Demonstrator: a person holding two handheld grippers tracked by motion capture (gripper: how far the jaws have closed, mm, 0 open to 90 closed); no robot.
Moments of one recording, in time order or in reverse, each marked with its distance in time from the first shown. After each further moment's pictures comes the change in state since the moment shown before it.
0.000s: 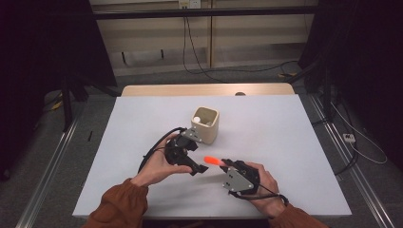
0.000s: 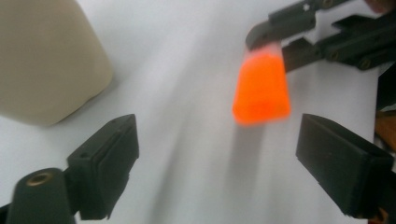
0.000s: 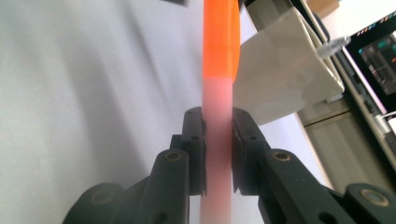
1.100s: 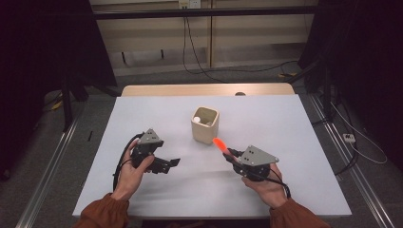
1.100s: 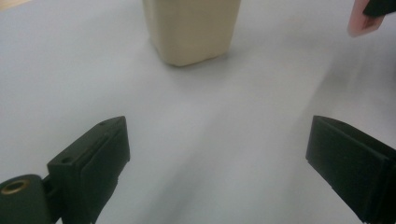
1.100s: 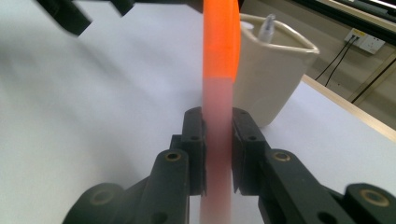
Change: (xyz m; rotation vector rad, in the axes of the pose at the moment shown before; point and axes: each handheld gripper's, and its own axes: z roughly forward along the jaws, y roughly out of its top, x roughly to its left) left arm 0.023 -0.089 -0.041 -0.250 0.263 -0.215; right arm -0.039 -0.015 -0.002 -0.152 0.069 0.527
